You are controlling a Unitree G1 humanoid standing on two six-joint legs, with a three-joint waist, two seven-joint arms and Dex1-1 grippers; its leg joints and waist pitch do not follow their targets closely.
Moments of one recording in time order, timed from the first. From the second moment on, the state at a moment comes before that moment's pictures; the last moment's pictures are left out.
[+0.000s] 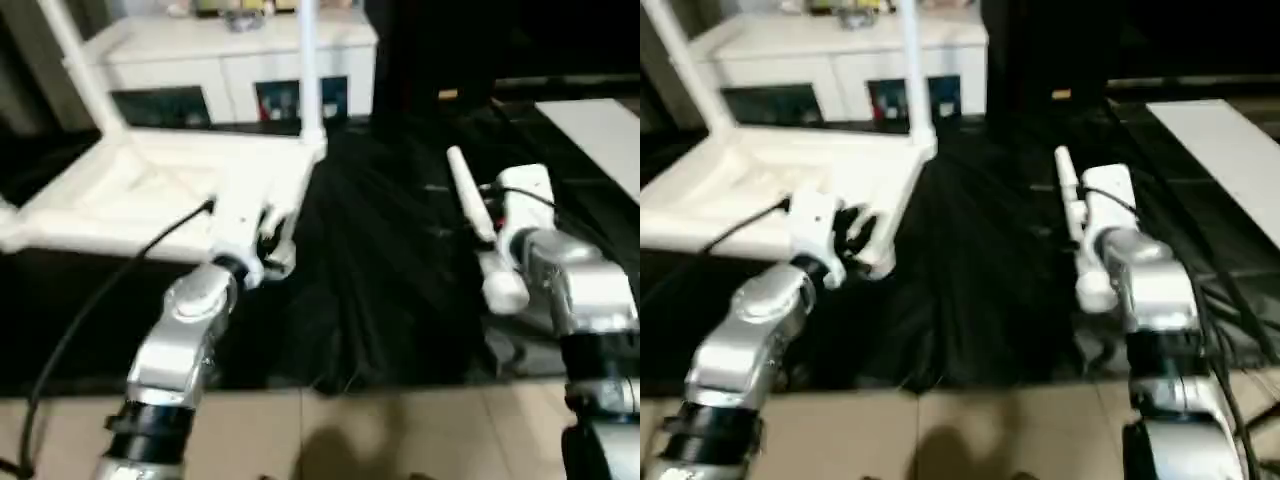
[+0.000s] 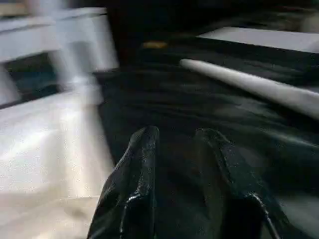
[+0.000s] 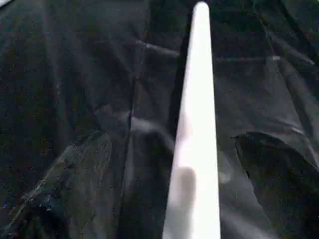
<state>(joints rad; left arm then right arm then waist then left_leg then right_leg) -0.31 0.23 -0.13 -0.12 -0.17 0.43 -0.48 -0.69 -0.39 -0.10 0.45 0.03 0.76 0.23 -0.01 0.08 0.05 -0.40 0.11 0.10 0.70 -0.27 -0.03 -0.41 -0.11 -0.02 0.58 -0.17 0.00</state>
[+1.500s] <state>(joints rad) -0.36 0.36 -0.18 -0.33 -0.36 0.75 -0.66 -1.01 -0.44 -0.11 1.25 0.01 0.57 0.36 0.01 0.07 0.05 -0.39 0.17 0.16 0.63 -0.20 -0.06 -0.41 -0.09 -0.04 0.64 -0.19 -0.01</state>
